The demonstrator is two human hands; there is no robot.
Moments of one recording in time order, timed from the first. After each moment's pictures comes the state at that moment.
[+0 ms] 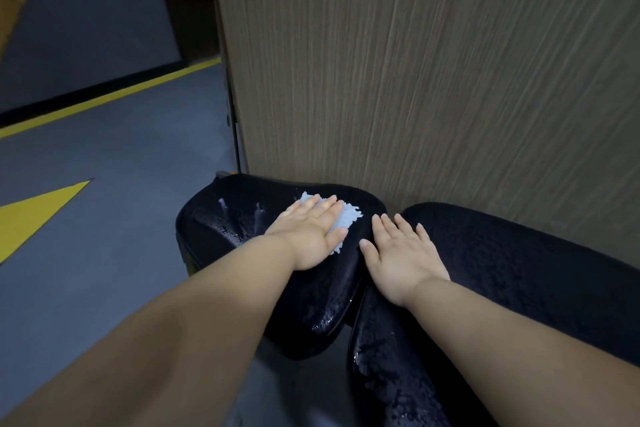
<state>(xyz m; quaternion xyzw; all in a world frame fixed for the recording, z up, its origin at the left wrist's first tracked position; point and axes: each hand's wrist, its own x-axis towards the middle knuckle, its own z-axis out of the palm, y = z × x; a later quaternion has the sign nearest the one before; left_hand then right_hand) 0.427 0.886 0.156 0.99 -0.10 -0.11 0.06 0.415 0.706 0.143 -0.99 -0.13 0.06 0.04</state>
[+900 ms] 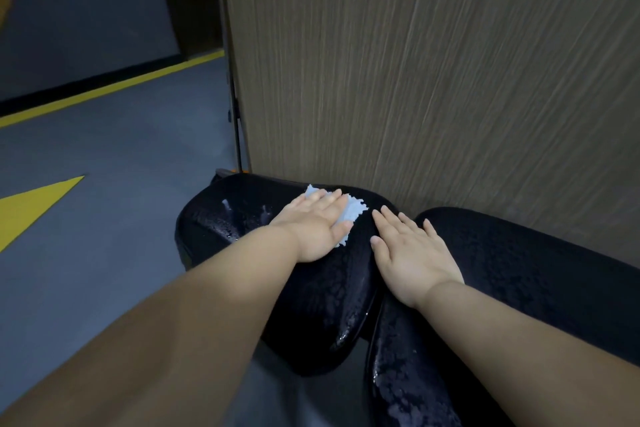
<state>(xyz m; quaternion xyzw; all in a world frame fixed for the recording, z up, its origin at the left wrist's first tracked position) 0.452 0.901 0.155 0.98 -0.11 -0.11 0.08 0.430 0.714 0.141 -0.99 -0.15 0.03 0.06</state>
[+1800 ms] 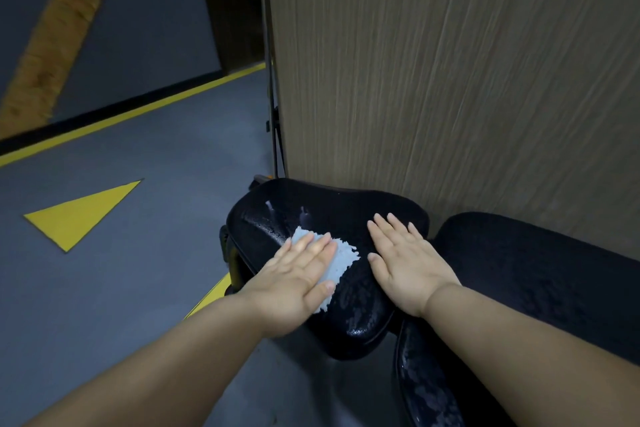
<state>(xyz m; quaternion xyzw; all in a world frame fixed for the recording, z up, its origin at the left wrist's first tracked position) 0.336 0.950 0.141 0.98 -0.11 -0.10 0.11 0.410 0.743 0.143 -0.96 -0.29 0.02 0.06</state>
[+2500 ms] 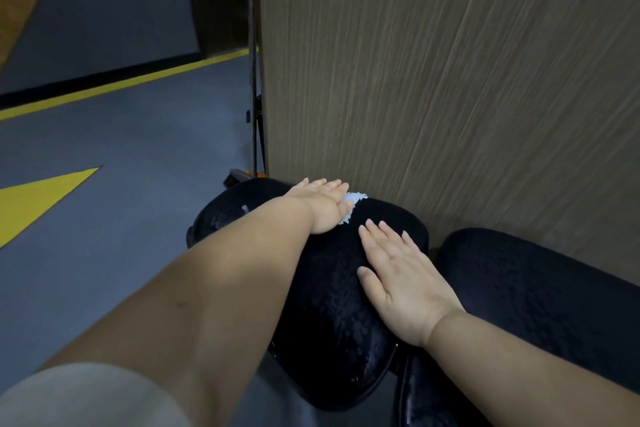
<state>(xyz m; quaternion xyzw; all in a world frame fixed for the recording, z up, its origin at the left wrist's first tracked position) 0.505 0.935 0.164 0.99 -0.05 -0.15 0.06 0.427 0.754 0.138 -0.95 -0.29 0.02 0.06</state>
